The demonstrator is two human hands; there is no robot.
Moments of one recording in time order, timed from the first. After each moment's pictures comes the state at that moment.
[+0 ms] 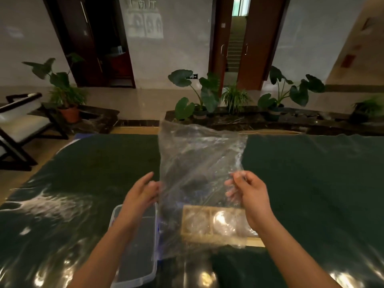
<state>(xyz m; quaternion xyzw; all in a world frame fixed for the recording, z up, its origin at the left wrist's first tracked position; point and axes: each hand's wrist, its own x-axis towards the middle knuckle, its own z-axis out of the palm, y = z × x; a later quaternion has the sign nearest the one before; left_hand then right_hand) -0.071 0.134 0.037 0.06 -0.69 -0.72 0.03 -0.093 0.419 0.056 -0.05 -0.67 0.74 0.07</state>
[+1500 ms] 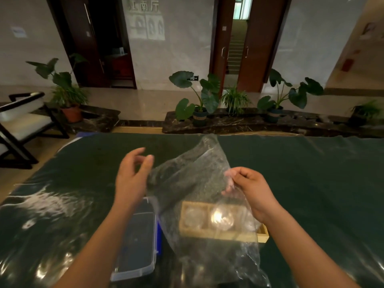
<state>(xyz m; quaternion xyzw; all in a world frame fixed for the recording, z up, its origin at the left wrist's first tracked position) -0.083 0.131 0.072 0.06 -0.77 -0.58 0.24 -0.080 0.432 0.081 0.01 -0.67 0.74 -0.04</state>
